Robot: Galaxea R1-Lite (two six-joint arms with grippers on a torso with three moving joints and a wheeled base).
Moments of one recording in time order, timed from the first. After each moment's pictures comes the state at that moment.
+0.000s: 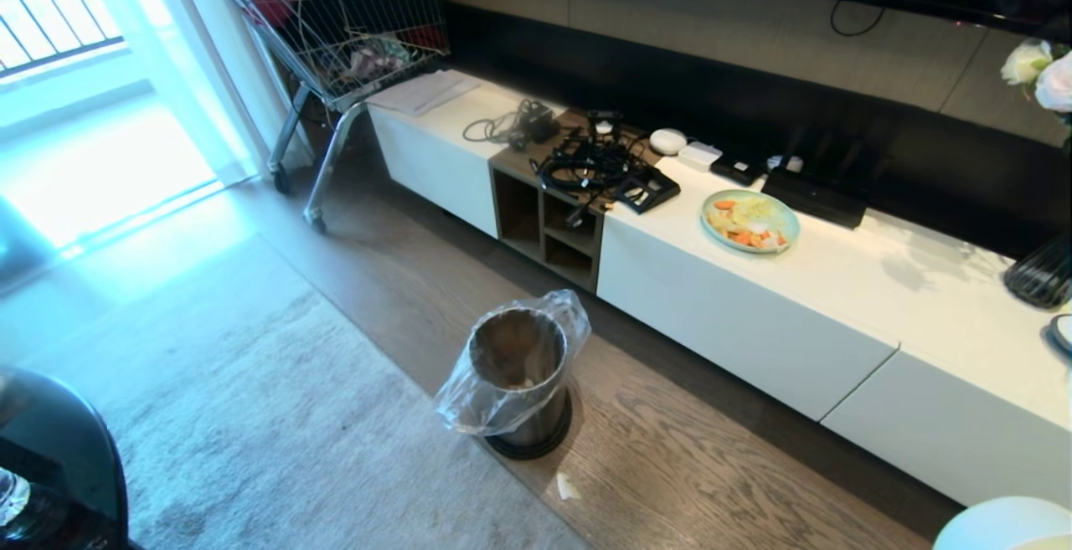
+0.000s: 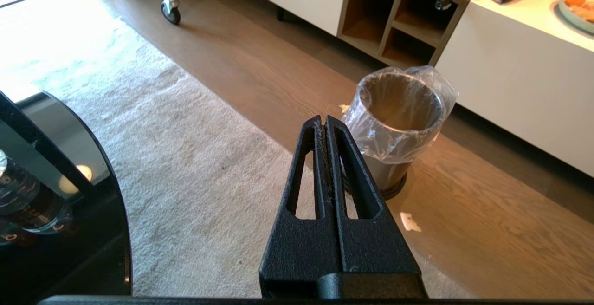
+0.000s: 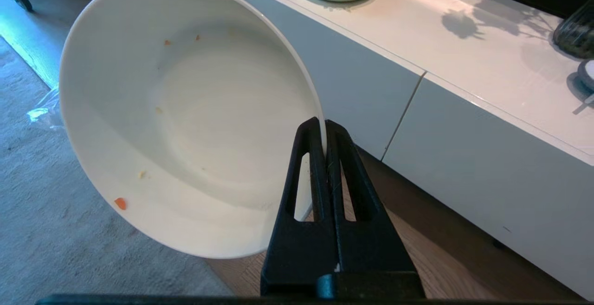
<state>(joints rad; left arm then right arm) 0.00 0.00 0.00 -0.01 0.01 -0.10 -0.01 0.00 0.00 0.00 0.03 -0.06</state>
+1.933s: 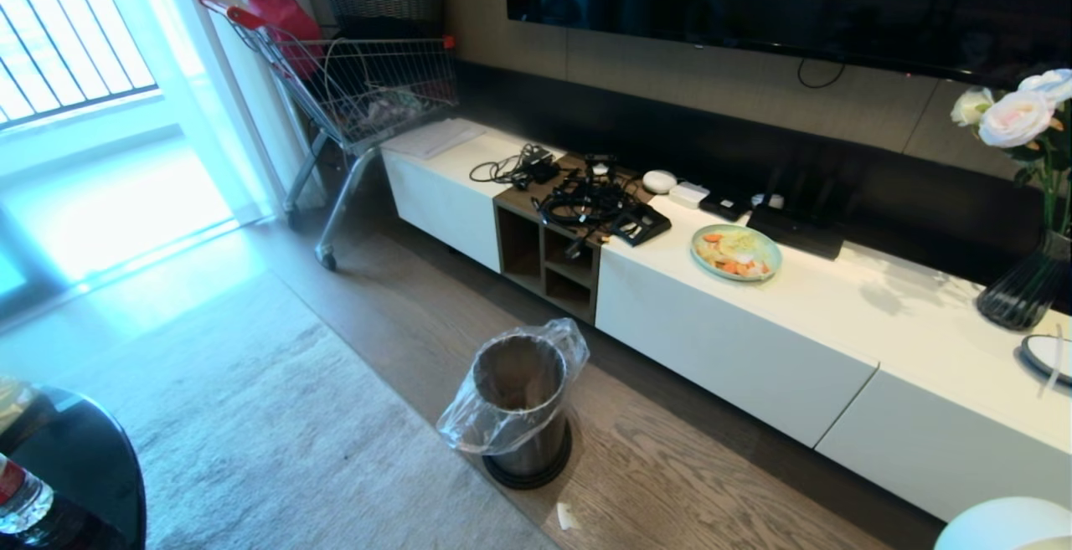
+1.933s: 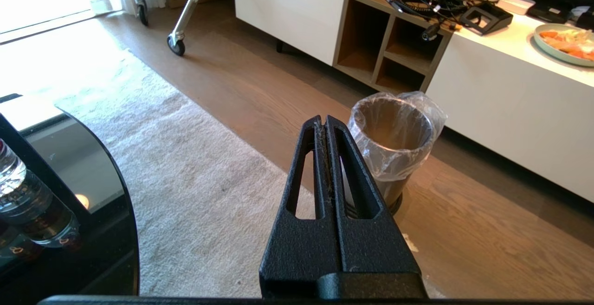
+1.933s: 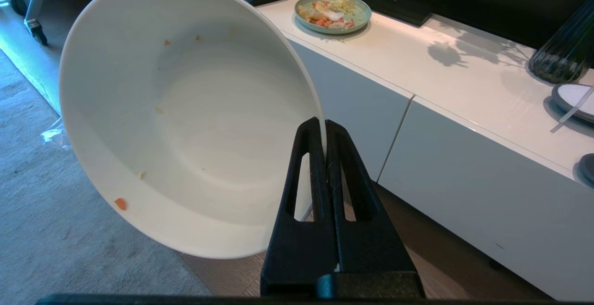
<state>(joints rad) 0.00 0.00 0.00 -0.01 0.01 -0.09 -0.01 0.00 0.00 0.00 0.03 -0.06</state>
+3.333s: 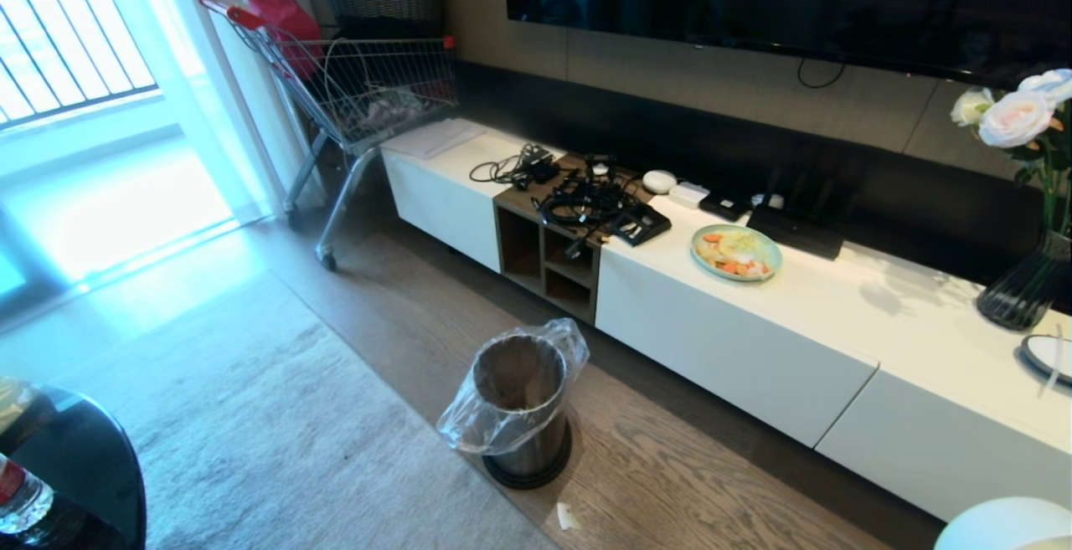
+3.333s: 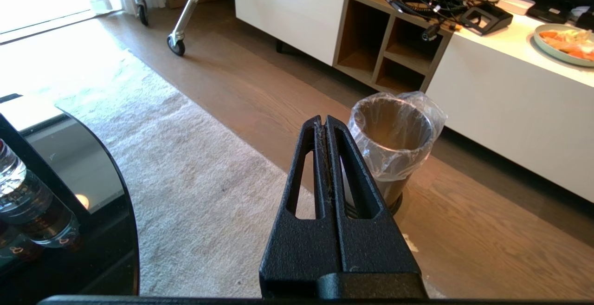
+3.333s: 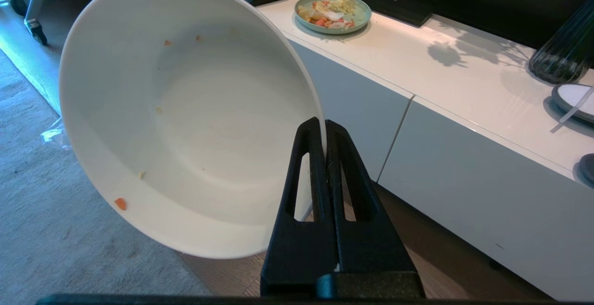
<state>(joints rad) 0.00 0.00 0.00 -0.01 0.01 -0.09 -0.01 0.00 0.00 0.00 0.03 -0.06</state>
